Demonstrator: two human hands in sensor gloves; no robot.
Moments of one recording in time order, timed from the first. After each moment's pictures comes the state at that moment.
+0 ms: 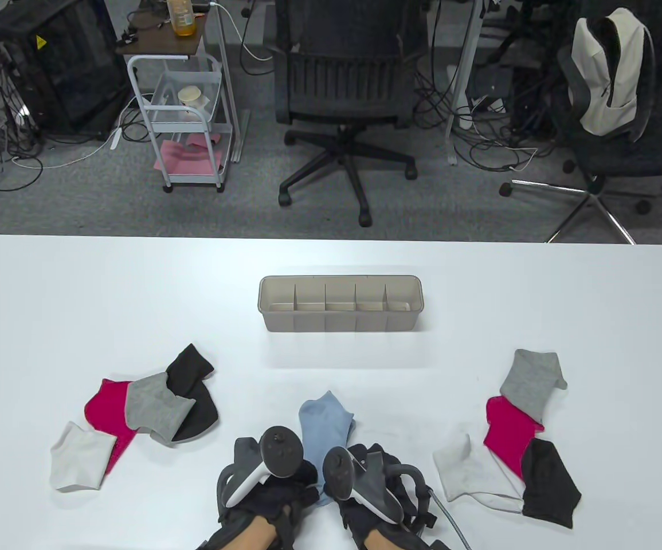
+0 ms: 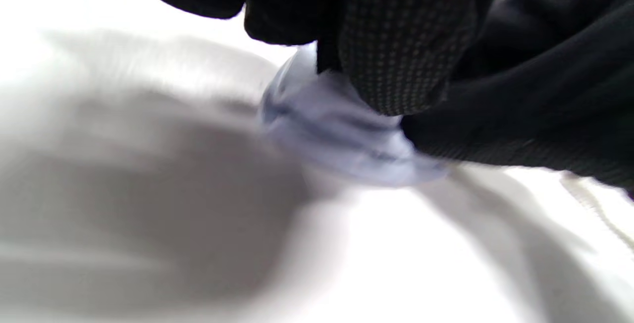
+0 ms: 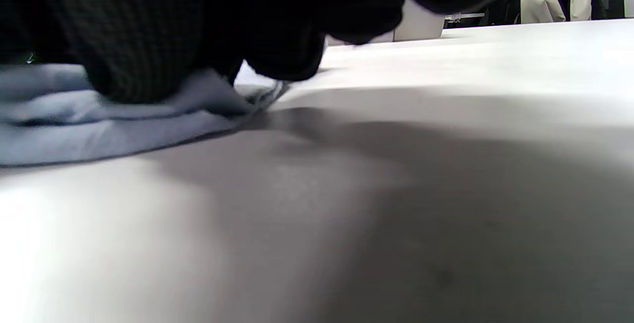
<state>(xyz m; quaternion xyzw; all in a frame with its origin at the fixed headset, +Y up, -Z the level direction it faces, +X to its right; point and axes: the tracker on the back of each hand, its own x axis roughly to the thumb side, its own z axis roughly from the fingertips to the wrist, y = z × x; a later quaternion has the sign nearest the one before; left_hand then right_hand) -0.127 -0.769 -0.240 -0.20 -0.07 0.22 0.95 0.027 -0.780 -0.237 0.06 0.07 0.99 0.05</state>
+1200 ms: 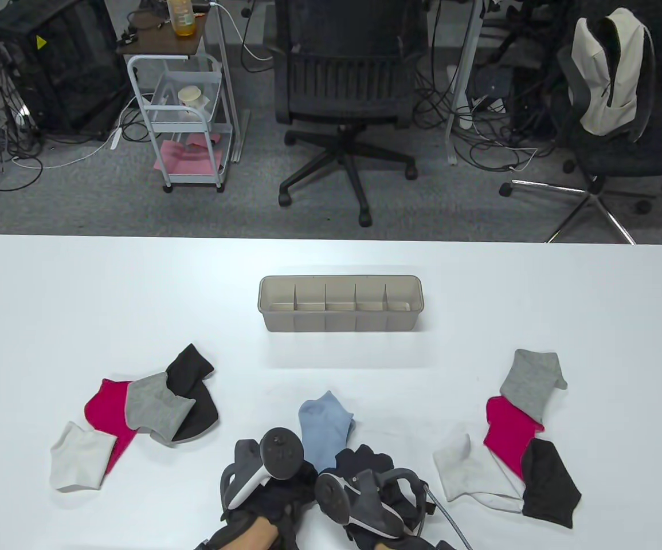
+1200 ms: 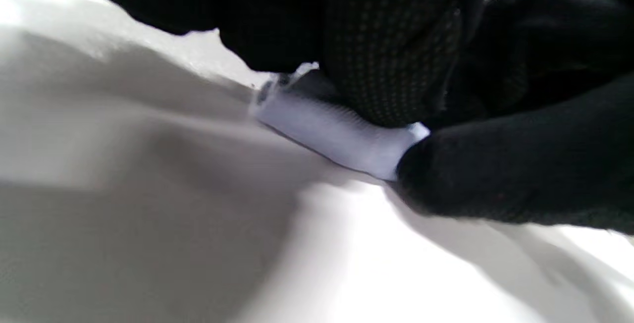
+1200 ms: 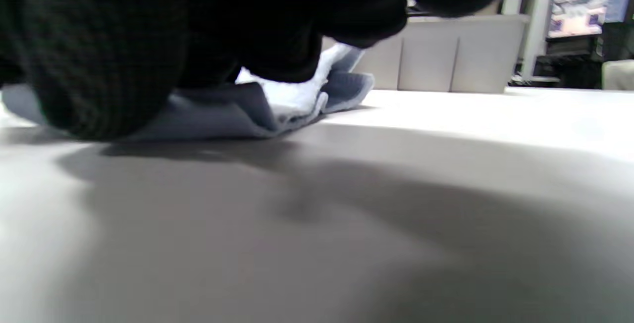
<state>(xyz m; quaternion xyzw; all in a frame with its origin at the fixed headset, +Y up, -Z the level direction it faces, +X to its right) -0.128 -0.794 -0.256 -0.21 -0.04 0.22 0.95 0.020 -0.781 -0.227 0.15 0.00 0.99 0.03</state>
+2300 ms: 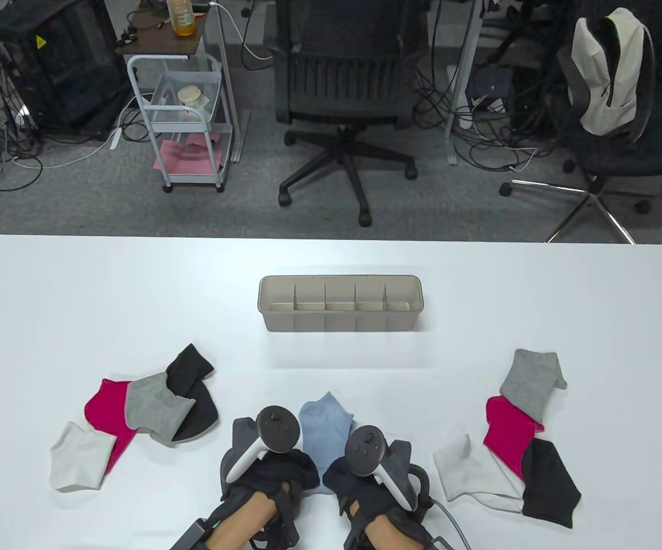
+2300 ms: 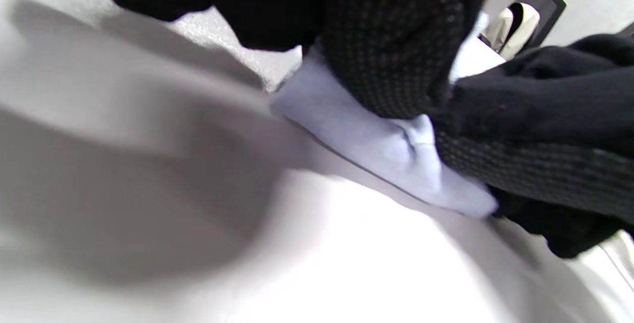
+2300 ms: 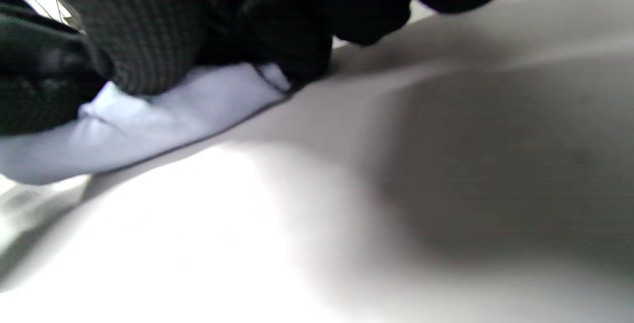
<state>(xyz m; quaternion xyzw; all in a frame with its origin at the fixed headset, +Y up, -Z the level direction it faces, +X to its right) -0.127 -0.796 -0.278 -0.27 -0.03 0.24 0.93 0.052 -0.799 -0.252 -0.03 0.17 0.96 0.21</state>
